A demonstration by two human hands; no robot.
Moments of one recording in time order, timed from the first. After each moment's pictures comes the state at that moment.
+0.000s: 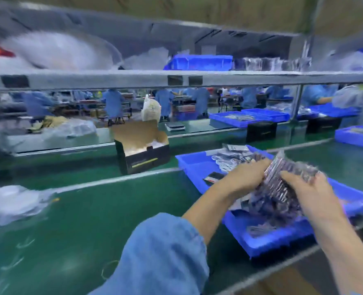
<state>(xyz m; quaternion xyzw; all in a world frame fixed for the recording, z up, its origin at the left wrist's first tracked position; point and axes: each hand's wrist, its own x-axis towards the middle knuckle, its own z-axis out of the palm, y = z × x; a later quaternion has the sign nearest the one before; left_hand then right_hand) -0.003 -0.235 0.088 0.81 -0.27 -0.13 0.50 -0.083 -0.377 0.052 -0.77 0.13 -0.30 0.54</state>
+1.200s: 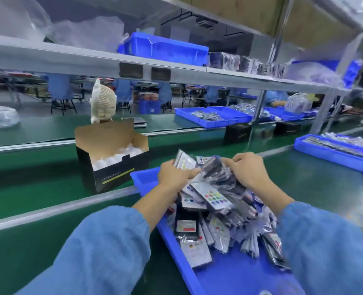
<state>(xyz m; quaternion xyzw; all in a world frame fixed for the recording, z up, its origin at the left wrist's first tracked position) 0.180 -0.225 0.063 0.76 -0.05 -0.02 0.65 0.126 -0.405 0.103 -0.91 0.17 -0.23 0.31</state>
